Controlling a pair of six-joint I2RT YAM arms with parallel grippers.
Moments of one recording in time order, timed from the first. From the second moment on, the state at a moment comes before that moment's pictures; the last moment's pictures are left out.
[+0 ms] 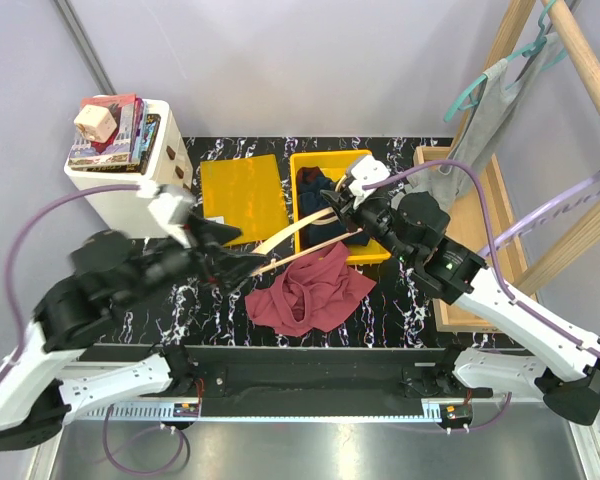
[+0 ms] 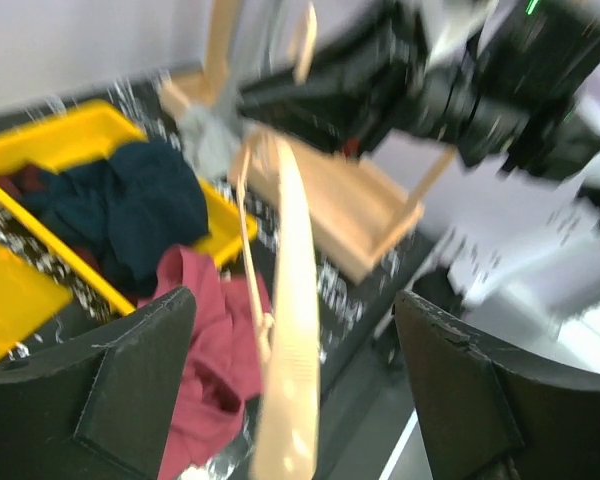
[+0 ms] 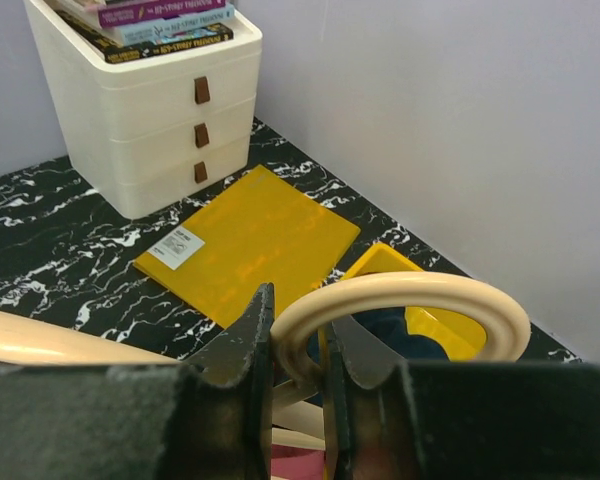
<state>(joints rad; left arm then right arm) -0.98 0.70 1.33 -0.66 -0.05 -0.35 0.88 1.08 1.14 0.00 0.13 -0.20</state>
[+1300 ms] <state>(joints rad) -0.98 1.23 1.53 -0.48 0.11 -0.23 0.88 0.54 1.48 -0.18 0.31 0.11</state>
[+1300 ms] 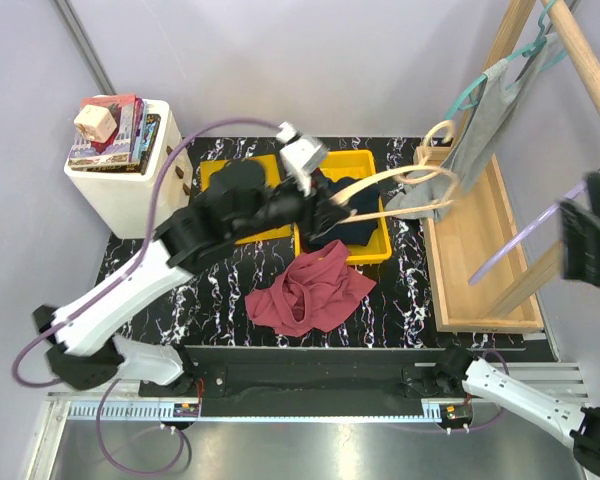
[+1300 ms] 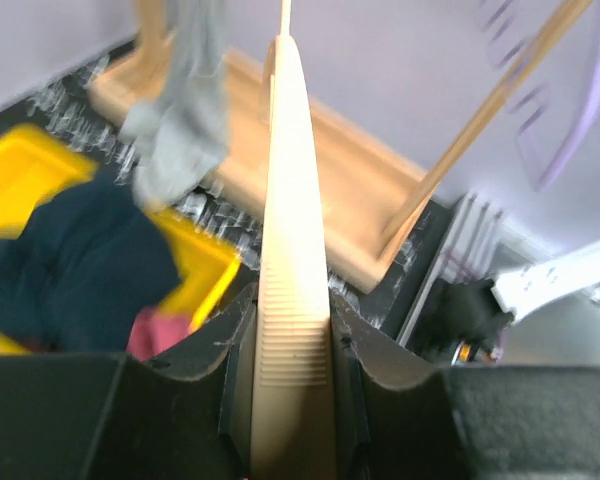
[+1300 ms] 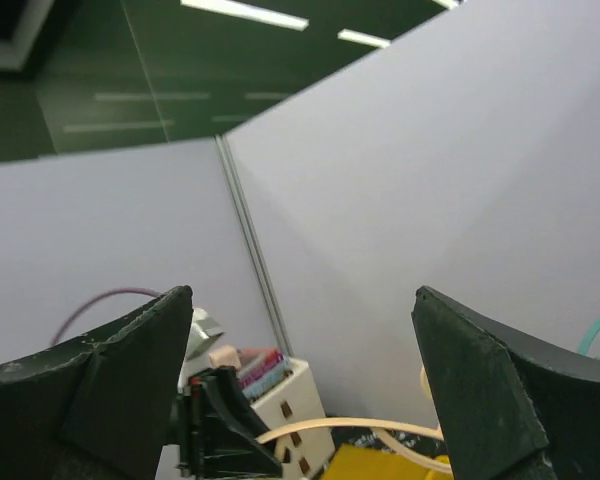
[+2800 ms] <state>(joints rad) -0.96 1.95 2.06 0.08 0.52 -0.46 0.88 0.45 1.59 -0.52 0.37 0.22</state>
